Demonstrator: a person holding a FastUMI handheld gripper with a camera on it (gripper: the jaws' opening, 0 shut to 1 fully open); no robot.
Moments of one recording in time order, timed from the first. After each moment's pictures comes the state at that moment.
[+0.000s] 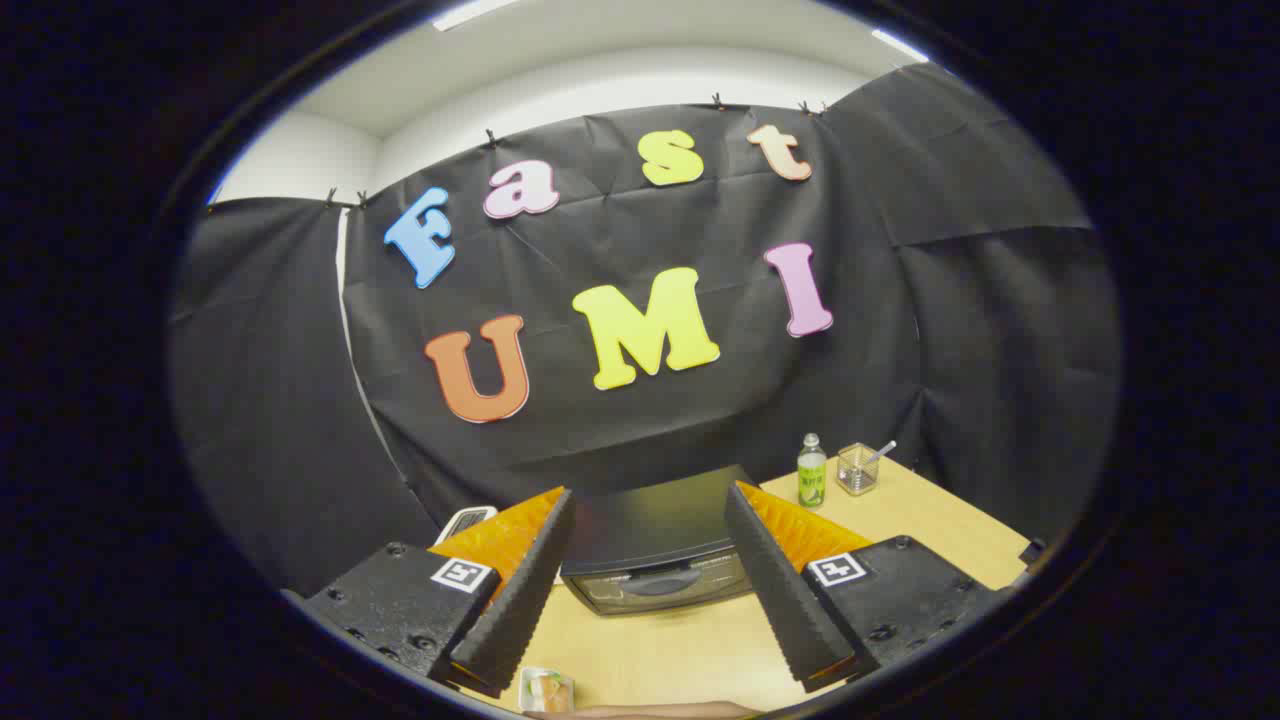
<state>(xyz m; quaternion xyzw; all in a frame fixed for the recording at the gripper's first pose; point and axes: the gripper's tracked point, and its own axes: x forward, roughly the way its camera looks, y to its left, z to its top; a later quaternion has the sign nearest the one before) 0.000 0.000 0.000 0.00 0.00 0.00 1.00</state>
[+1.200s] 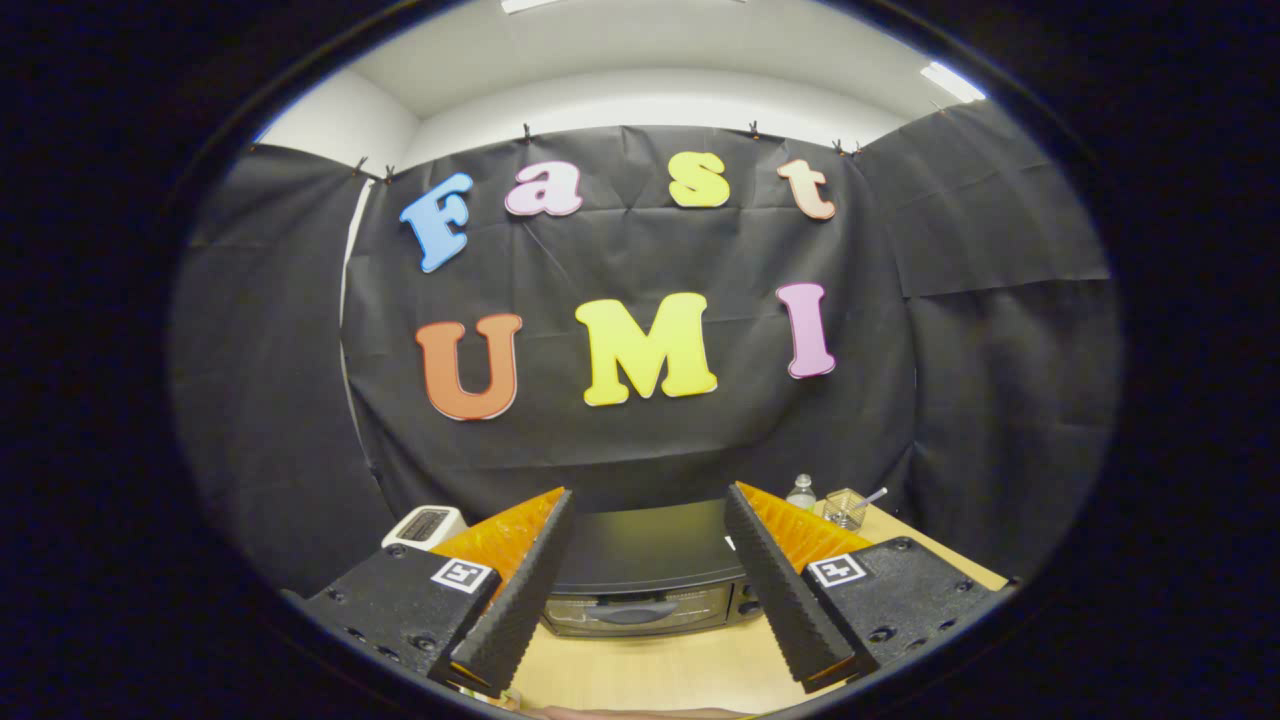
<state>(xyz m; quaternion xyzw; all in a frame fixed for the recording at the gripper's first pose) 0.059 0.007 -0.022 -0.07 -0.03 -0.03 1.00</state>
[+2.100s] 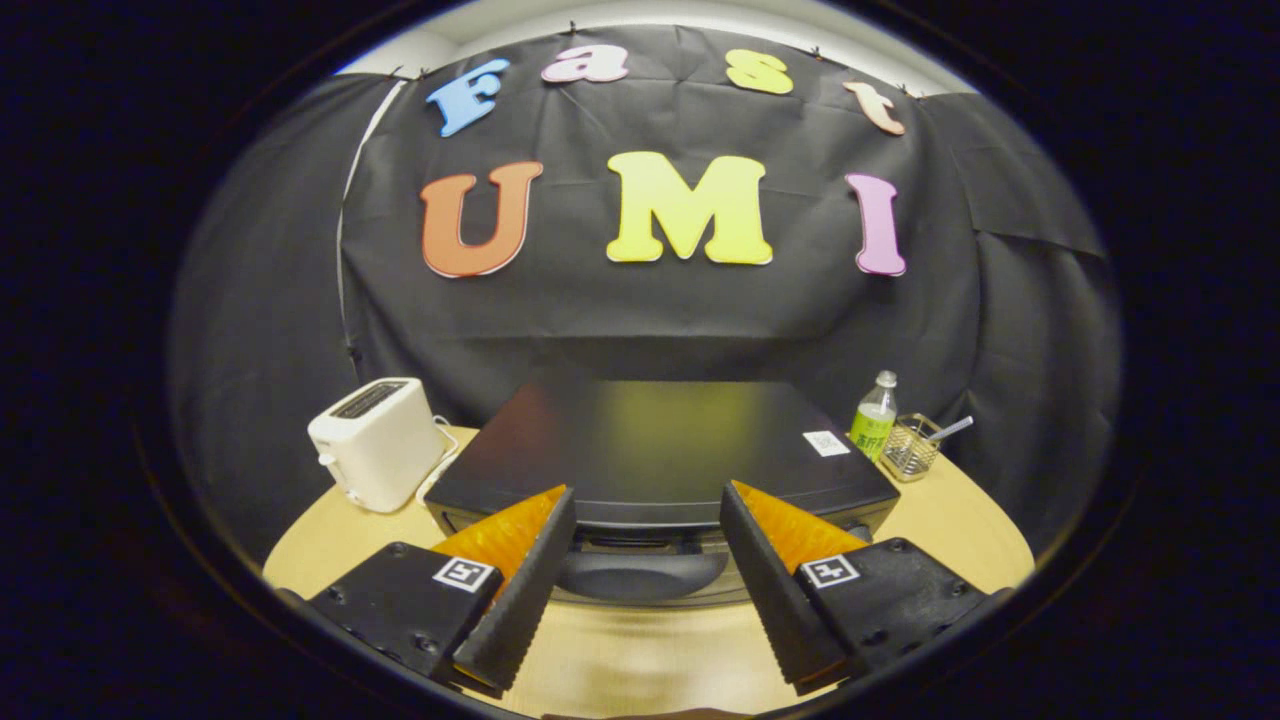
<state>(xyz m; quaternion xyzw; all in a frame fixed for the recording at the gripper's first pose) 0.192 -0.009 -0.217 -0.12 0.11 0.01 0.99</state>
